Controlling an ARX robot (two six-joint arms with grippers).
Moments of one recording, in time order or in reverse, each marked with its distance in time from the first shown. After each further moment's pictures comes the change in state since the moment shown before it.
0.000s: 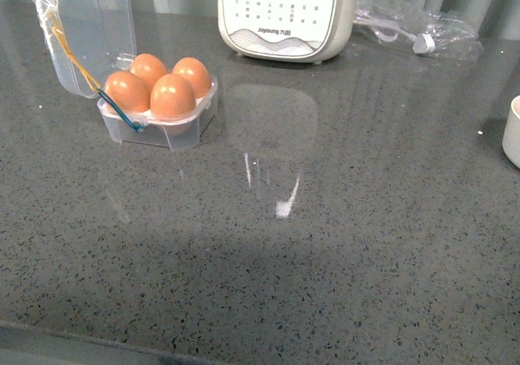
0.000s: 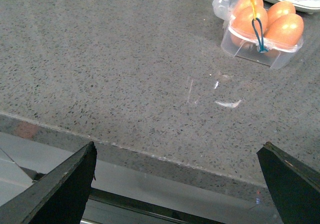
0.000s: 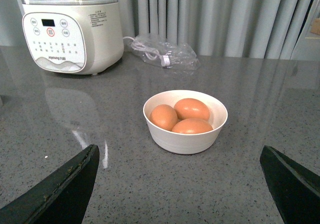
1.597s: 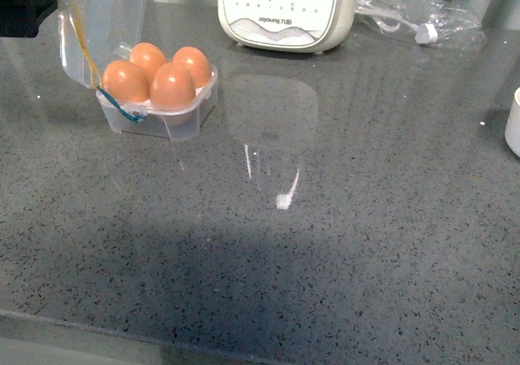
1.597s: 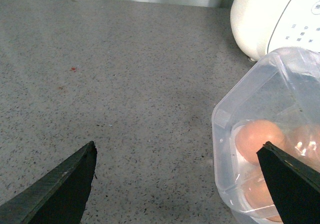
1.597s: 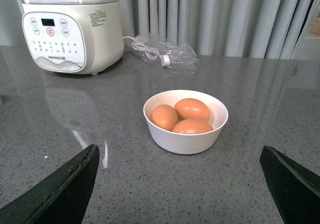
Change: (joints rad) left arm 0.052 1.338 0.633 0.772 0.159 0.192; right arm 0.000 0.000 0.000 0.000 0.000 0.000
